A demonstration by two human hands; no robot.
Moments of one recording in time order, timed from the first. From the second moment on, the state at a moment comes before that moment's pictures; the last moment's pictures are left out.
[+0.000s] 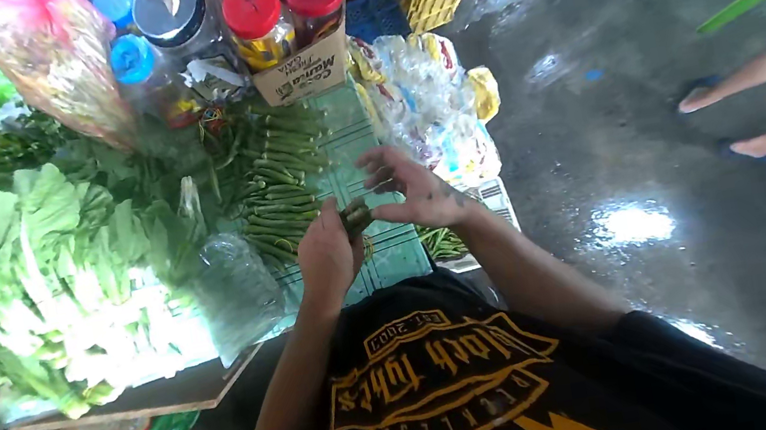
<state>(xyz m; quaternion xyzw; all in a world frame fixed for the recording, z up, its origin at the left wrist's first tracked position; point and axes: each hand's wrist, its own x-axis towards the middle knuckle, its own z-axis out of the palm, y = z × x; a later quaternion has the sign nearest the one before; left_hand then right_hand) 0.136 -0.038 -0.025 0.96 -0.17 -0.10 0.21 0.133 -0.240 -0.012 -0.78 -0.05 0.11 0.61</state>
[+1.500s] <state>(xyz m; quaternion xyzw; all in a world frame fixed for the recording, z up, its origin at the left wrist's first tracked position) 0.271 -0.030 -0.107 0.84 0.09 -0.11 0.53 0.322 -0.175 -0.122 -0.97 0.06 0.17 0.17</state>
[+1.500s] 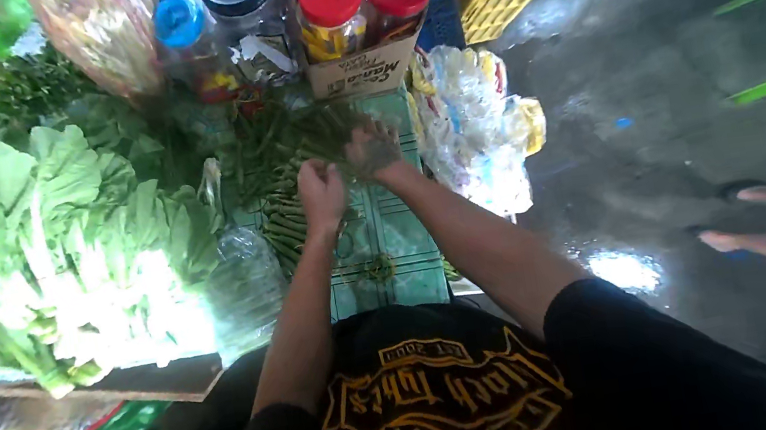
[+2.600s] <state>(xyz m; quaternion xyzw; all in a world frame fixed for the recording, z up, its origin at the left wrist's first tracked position) 0.271 0.010 -0.095 0.40 0.24 -0.09 0.88 0.348 -0.169 -0.085 -0.93 -0.04 -0.10 0.36</state>
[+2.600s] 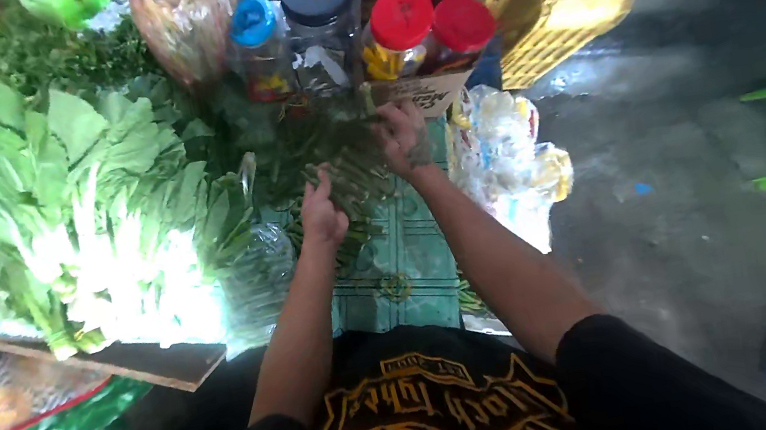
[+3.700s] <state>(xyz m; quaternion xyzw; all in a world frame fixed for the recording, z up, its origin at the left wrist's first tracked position) 0.197 -0.009 -0.086 0.35 0.16 -0.19 0.91 0.185 -0.136 -0.074 -0.94 -0.08 0.03 0.32</state>
